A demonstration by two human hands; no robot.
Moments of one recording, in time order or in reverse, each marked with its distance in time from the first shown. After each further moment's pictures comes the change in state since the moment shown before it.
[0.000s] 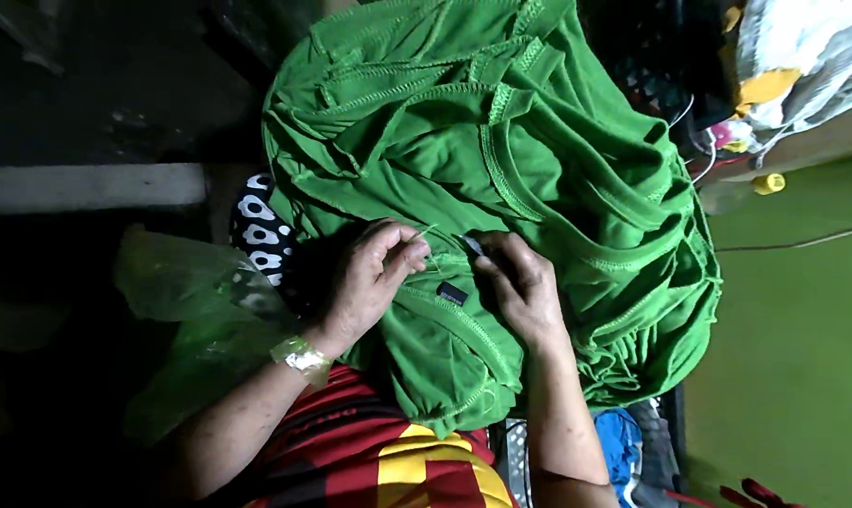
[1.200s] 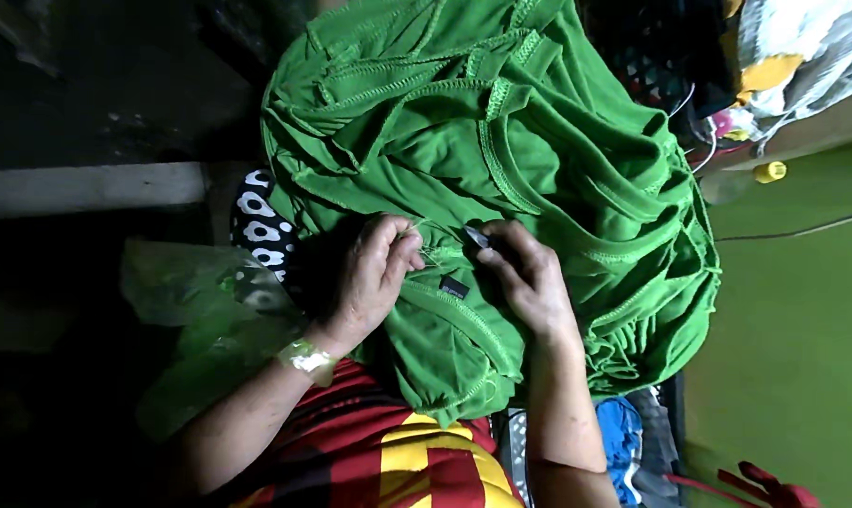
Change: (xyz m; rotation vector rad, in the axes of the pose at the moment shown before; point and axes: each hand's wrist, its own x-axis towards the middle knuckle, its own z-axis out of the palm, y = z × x) left_hand -0.002 0.006 -0.001 0.138 -0.001 0.006; right_hand 0.004 -0.006 -0.008 0.093 -0.071 0.103
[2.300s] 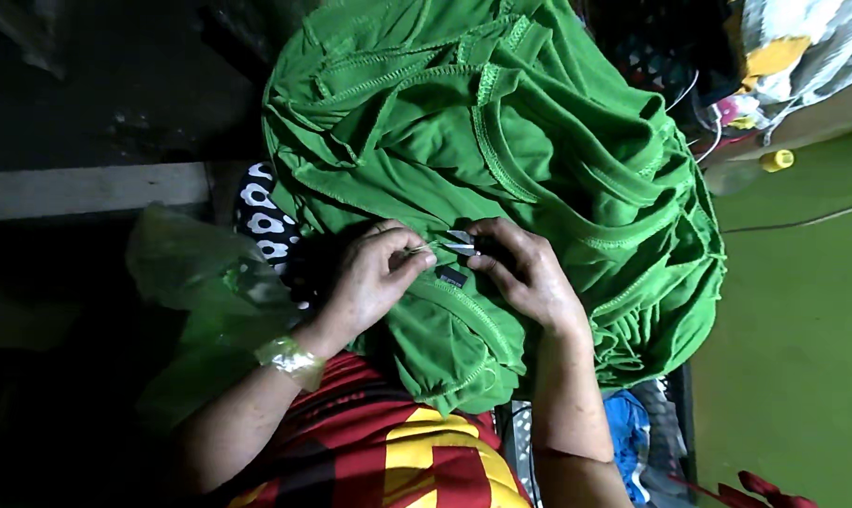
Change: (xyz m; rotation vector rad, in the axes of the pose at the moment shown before) left_hand -0.006 0.011 -0.011 0.052 -0.163 -0.130; right_hand 0.003 0.004 -0.003 -0.053 -0.141 -0.154
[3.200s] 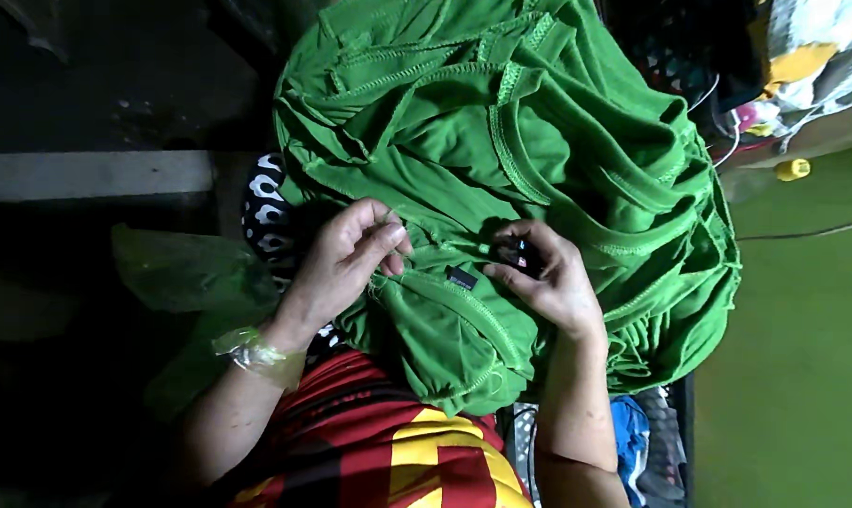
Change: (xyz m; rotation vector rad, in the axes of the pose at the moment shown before) left_hand -0.006 -0.007 -0.029 -0.401 0.013 -0.058; right_hand -0.010 0.004 -0.004 0.126 0.061 0.097
